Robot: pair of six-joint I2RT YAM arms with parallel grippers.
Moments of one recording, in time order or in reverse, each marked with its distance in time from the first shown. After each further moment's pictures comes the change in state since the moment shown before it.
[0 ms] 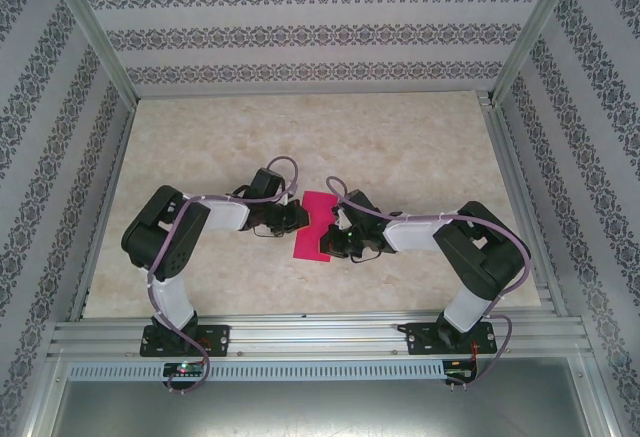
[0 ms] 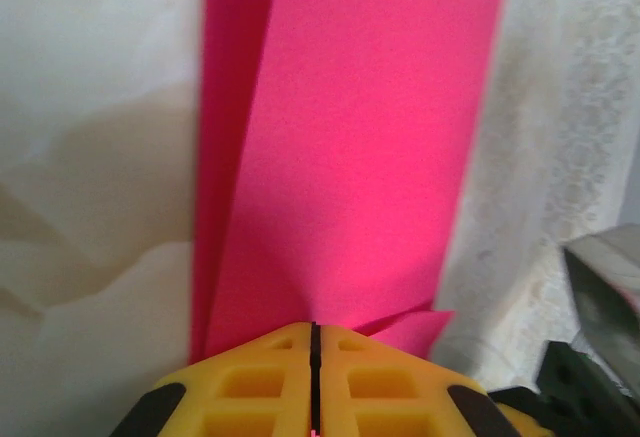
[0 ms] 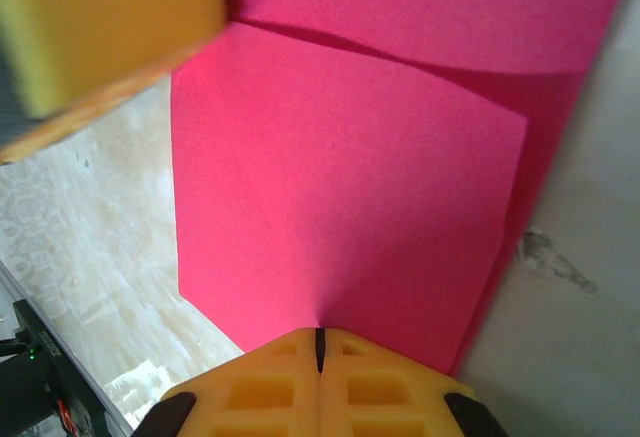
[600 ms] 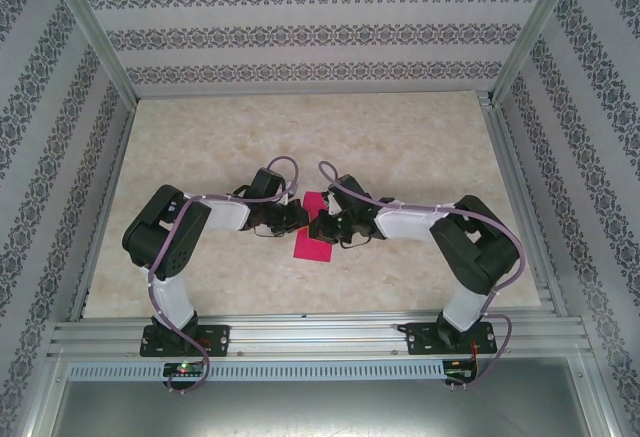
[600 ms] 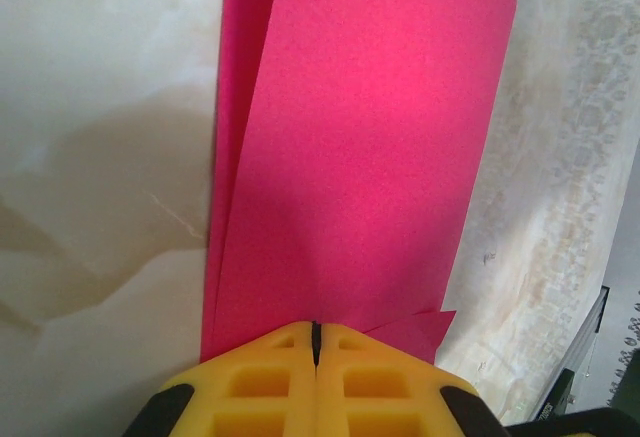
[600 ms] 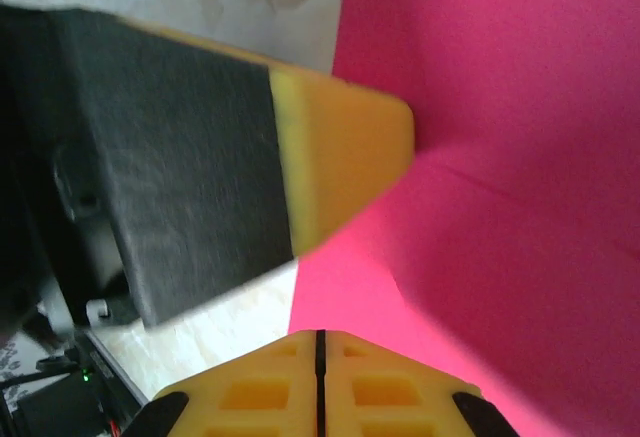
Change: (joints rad) left arm -0.002 0.001 0.001 0.001 -0.006 0.000; right arm 0.000 0.060 0.173 -0.066 -0.006 0.002
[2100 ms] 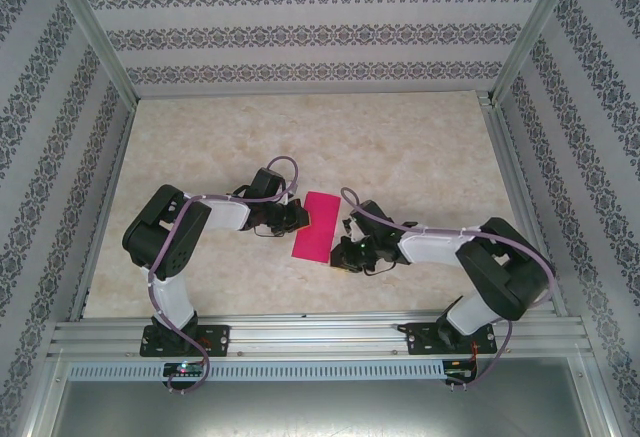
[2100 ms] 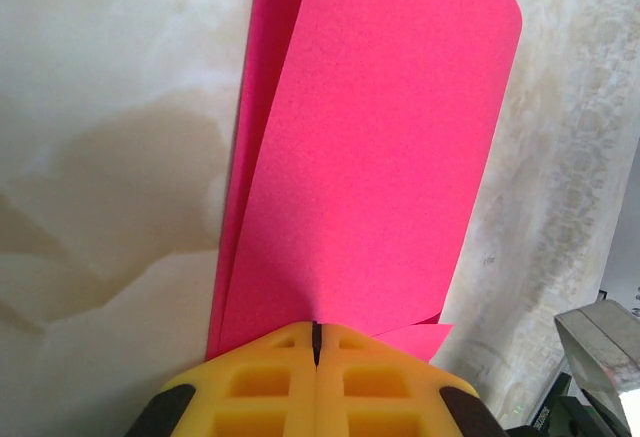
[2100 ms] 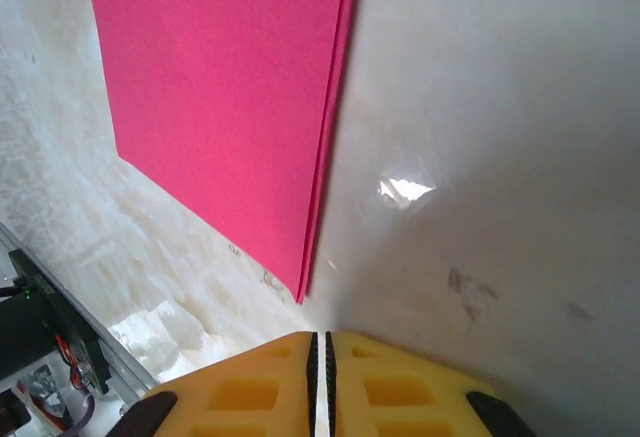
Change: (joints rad) left arm 0.000 0.003 0.000 0.001 -0.004 -0.012; right arm -0.004 -0.226 -0.299 -0.030 -0.038 0.021
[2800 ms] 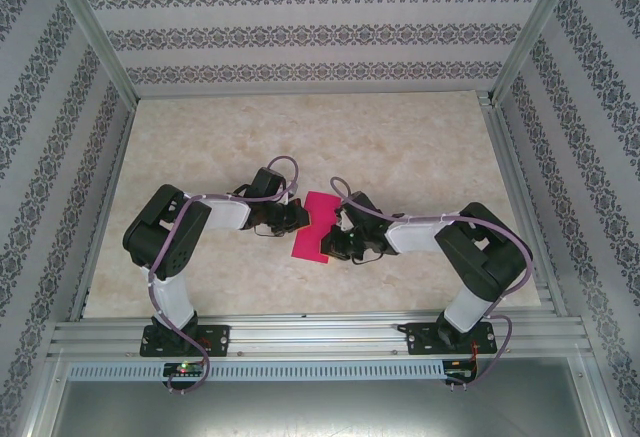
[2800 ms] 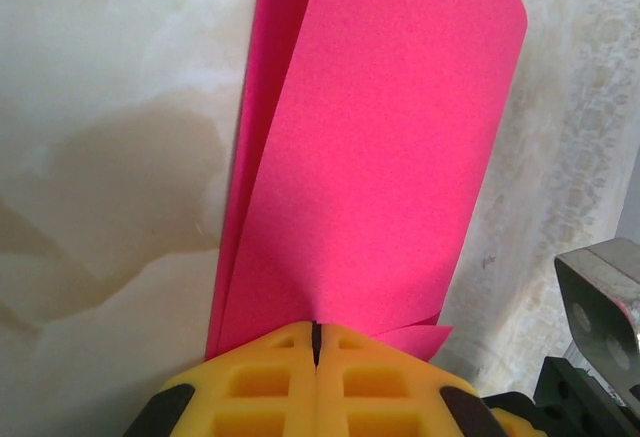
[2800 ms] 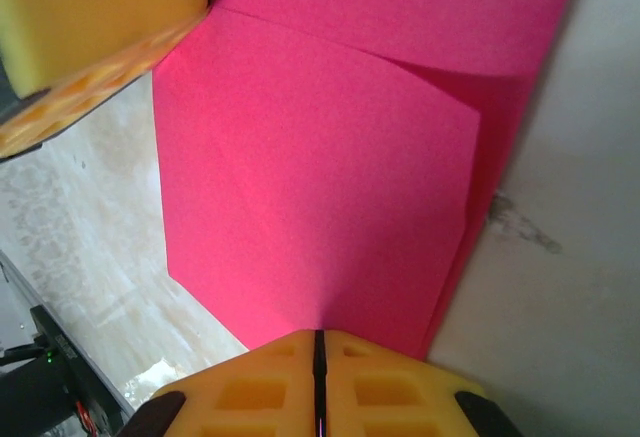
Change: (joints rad) left arm 0.000 0.000 0.012 -0.021 0.001 0.002; right arm 0.000 0.154 0.090 0.132 0.028 0.031
